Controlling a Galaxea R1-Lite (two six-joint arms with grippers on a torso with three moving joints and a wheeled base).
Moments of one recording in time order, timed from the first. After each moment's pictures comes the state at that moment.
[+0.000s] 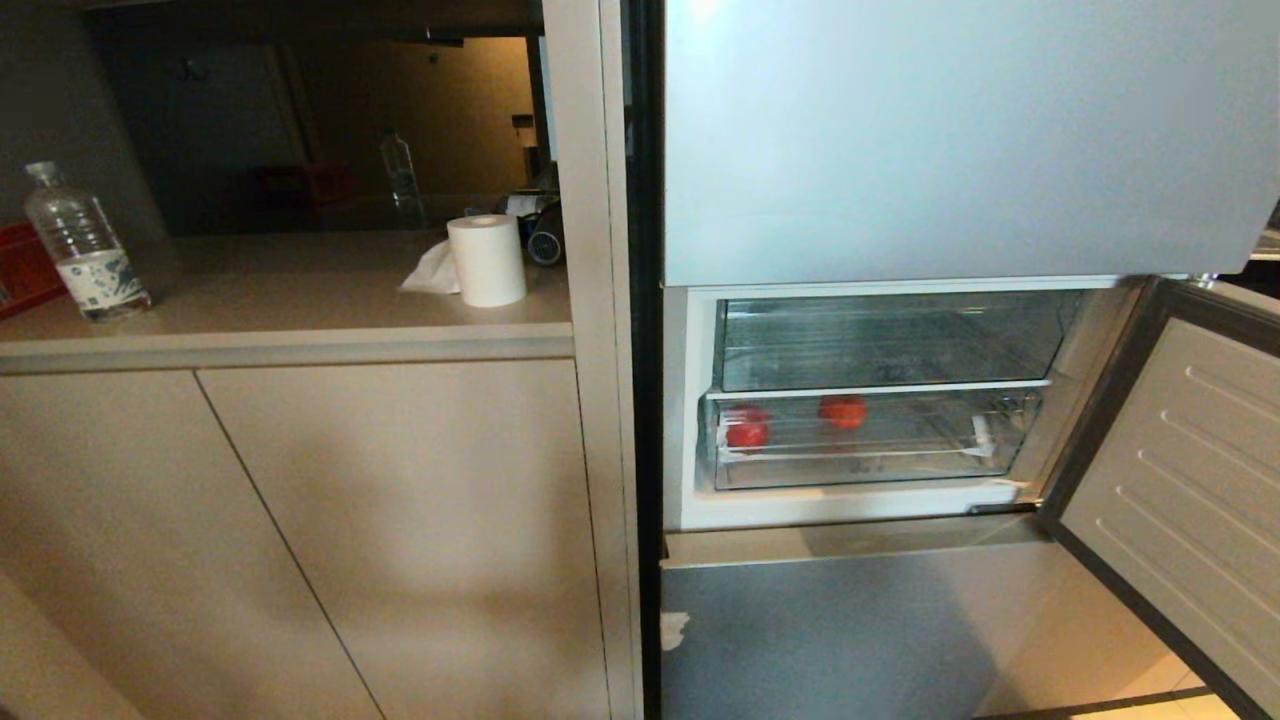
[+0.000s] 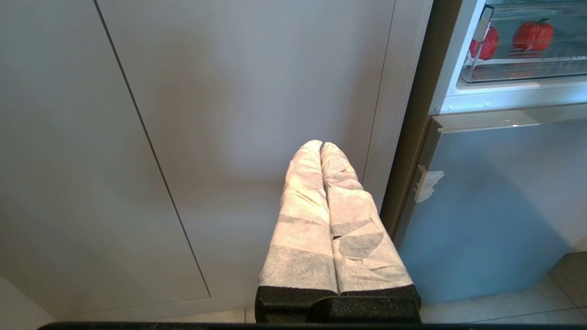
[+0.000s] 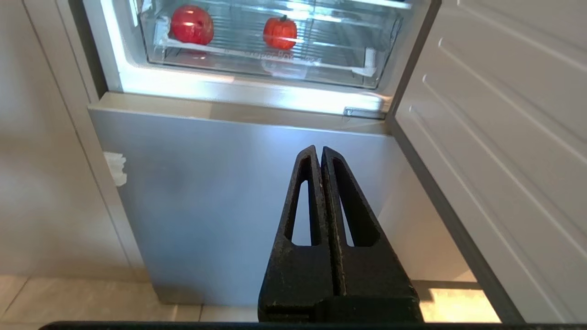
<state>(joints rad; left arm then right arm) 0.00 0.00 0.00 -0.01 0.00 0.00 0.01 0.01 0.00 0.01 0.02 -0.12</state>
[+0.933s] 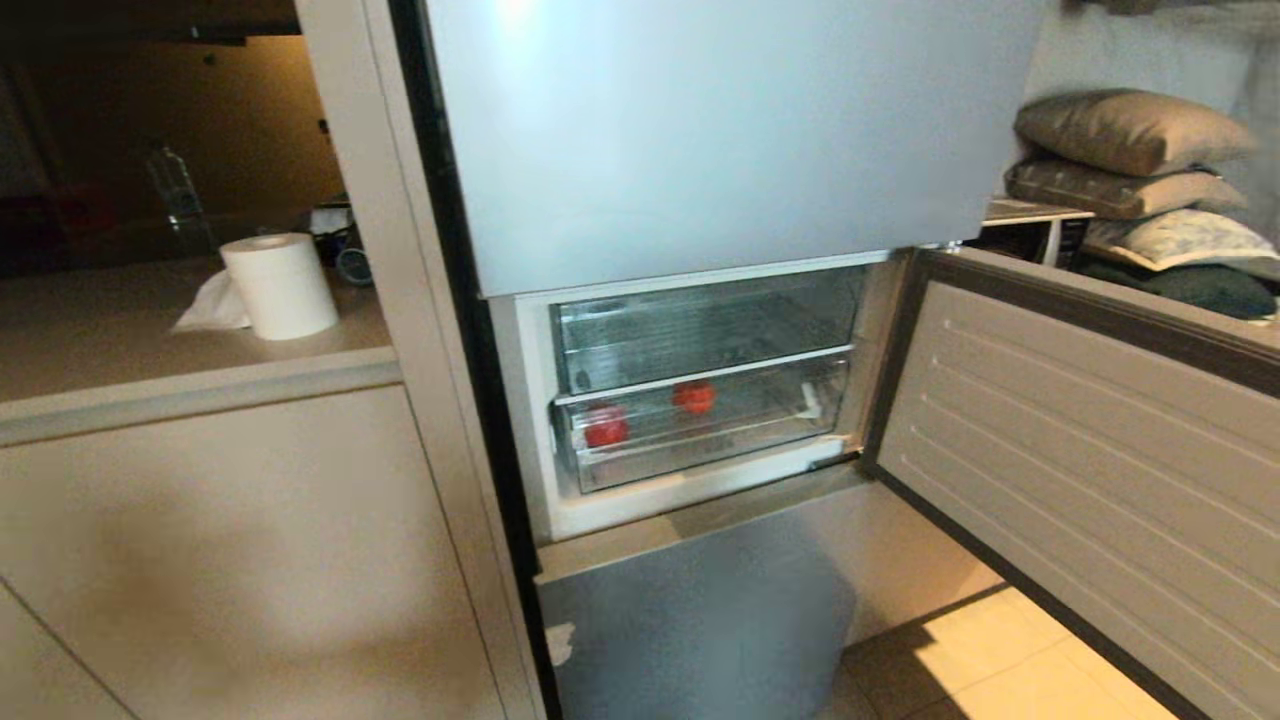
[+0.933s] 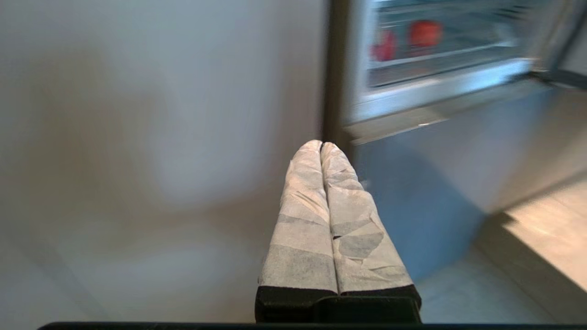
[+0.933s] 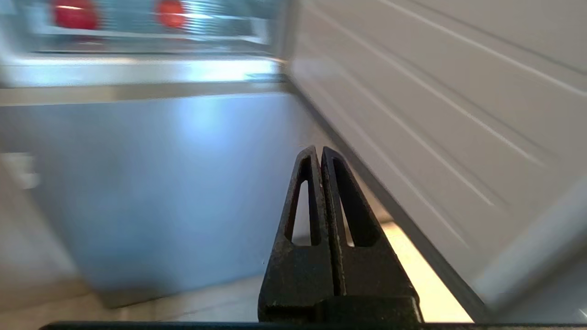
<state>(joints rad) 0.00 0.00 0.00 -0.01 0.00 0.00 0.01 0.00 0.00 0.01 0.00 -0.11</state>
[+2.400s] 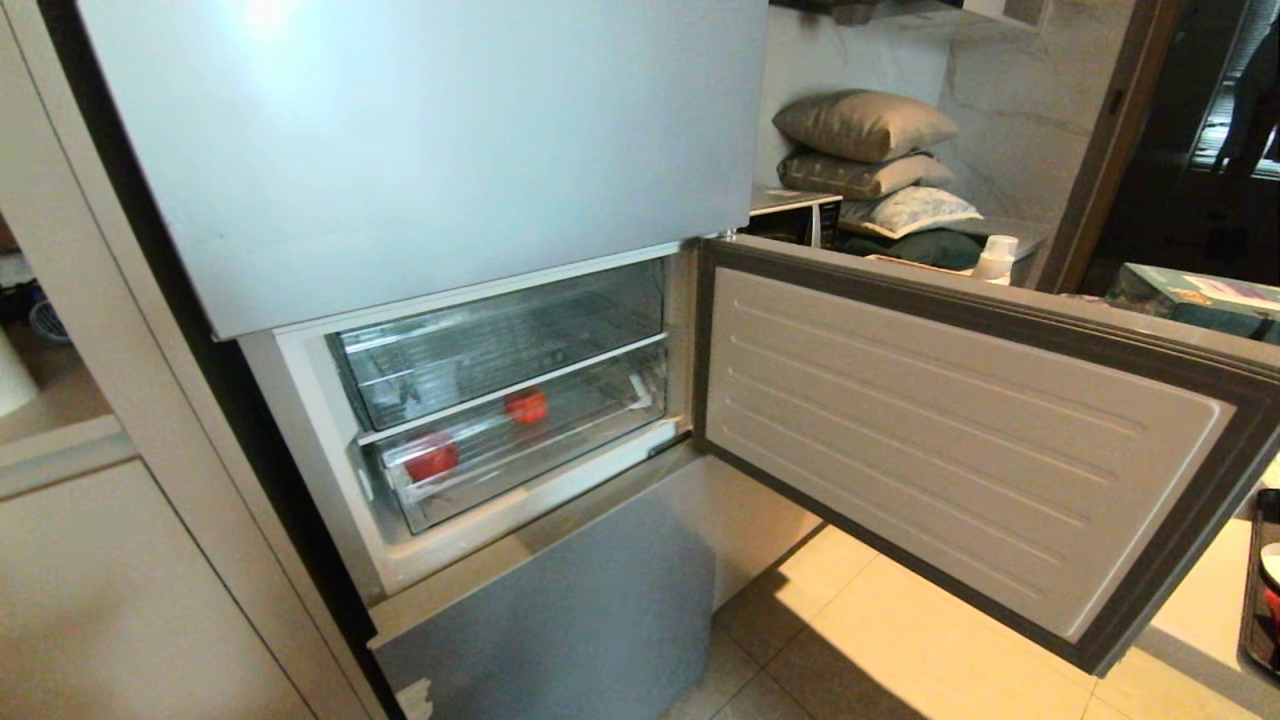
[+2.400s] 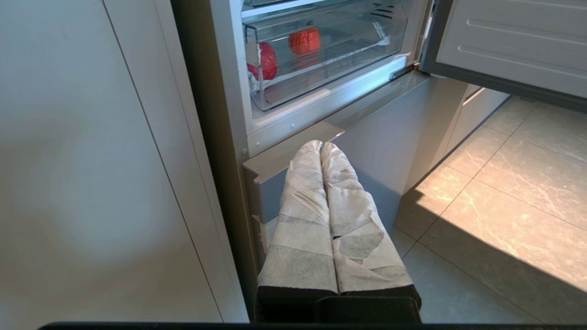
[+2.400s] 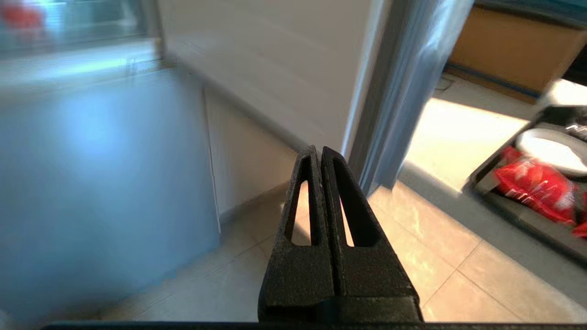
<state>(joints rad) 0.00 0.00 0.00 -0.01 0.00 0.00 0.00 0.03 -0.03 -0.02 -0.03 -0.04</state>
